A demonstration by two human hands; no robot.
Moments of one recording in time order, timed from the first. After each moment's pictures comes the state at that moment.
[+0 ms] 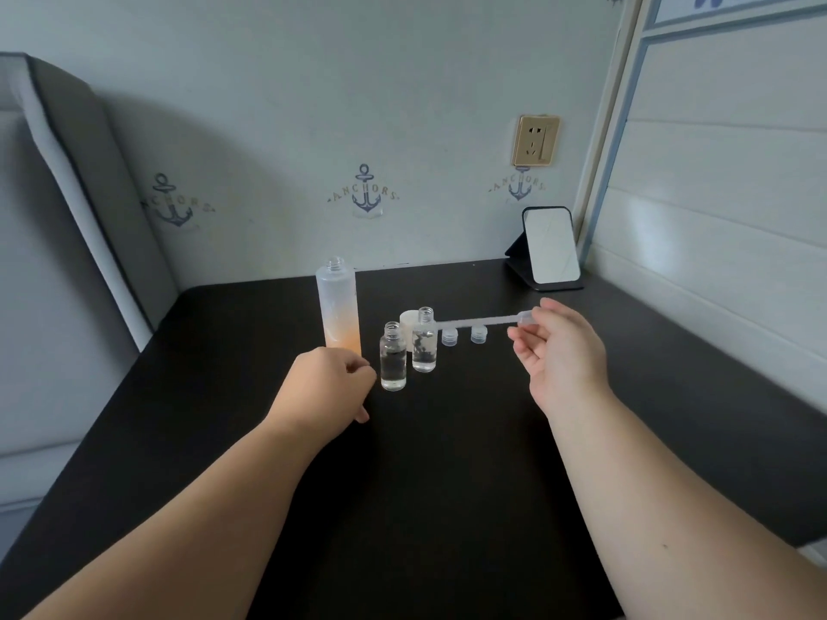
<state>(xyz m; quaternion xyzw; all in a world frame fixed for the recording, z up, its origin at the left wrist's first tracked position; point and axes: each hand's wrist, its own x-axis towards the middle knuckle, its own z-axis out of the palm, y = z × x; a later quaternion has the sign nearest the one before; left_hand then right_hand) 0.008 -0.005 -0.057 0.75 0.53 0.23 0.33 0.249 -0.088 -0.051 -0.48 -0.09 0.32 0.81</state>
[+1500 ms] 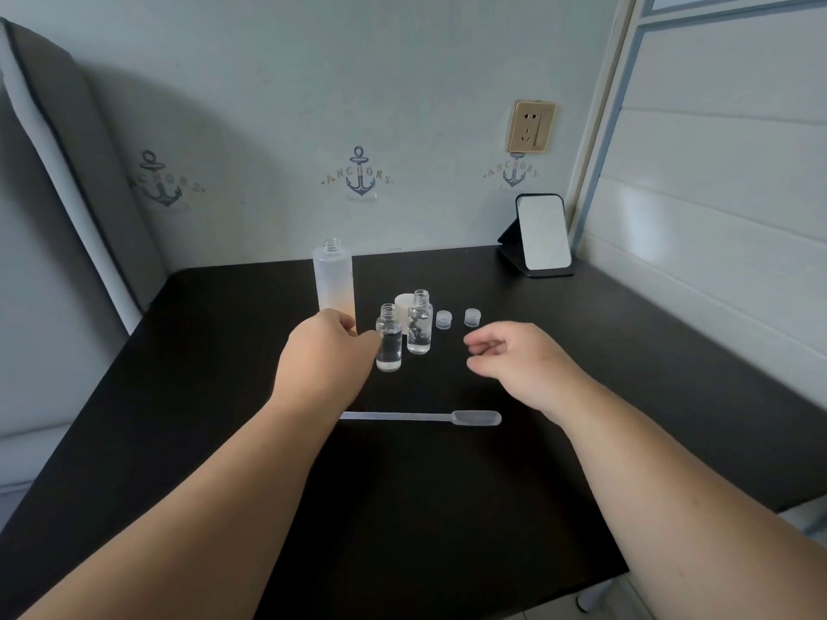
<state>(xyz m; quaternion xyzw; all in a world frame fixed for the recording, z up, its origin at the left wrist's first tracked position) 0.023 -0.002 -0.058 0.72 0.56 0.34 0.23 0.234 -0.111 -0.057 -0.74 -0.51 0.22 0.38</state>
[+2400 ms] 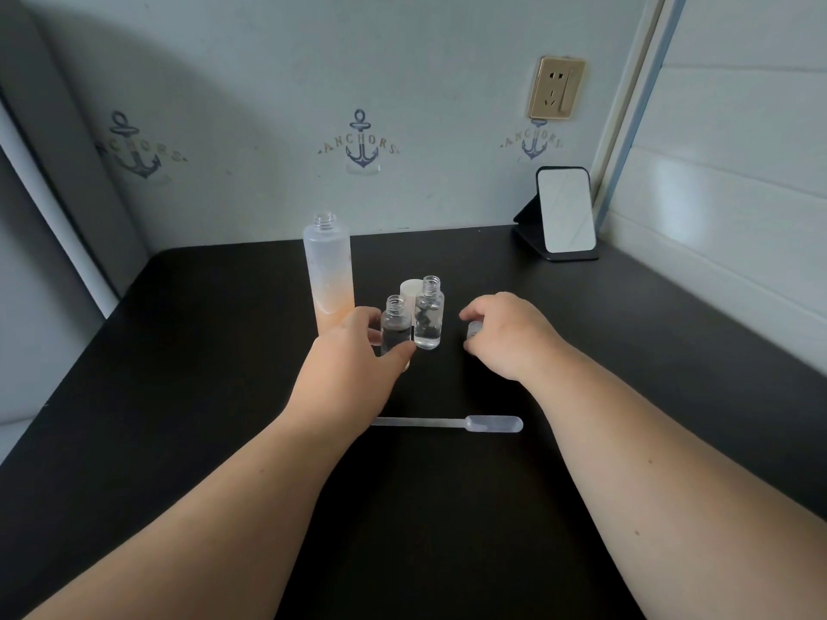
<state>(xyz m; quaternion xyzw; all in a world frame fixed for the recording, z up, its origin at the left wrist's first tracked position) 0.040 0.000 -0.084 0.77 0.49 0.32 0.25 0.230 -0.046 -0.055 -0.83 -0.52 0.10 0.19</state>
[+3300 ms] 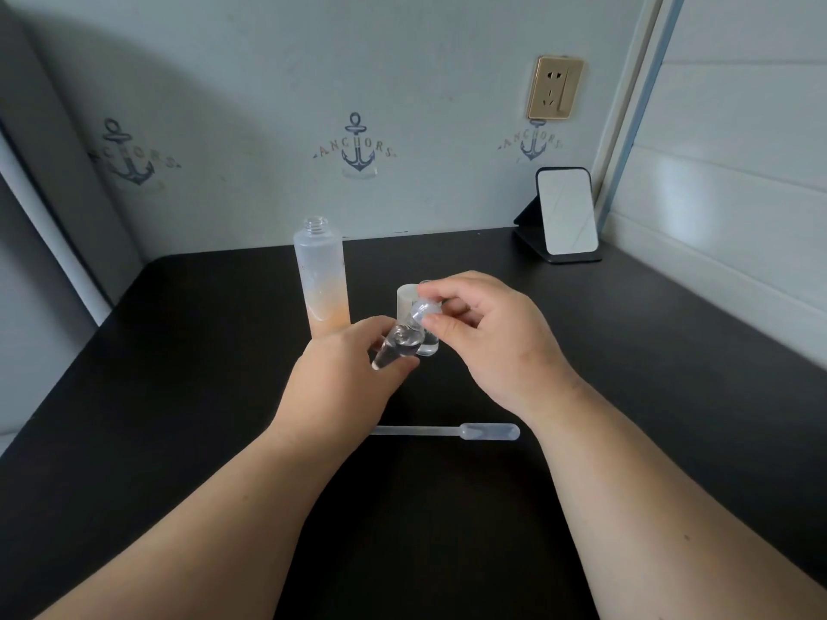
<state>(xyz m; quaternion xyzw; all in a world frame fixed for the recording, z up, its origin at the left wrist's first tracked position) 0.033 -0.011 -0.077 0.83 0.42 0.33 0.18 0.205 -0.067 -0.059 -0.59 -0.62 0.08 0.51</state>
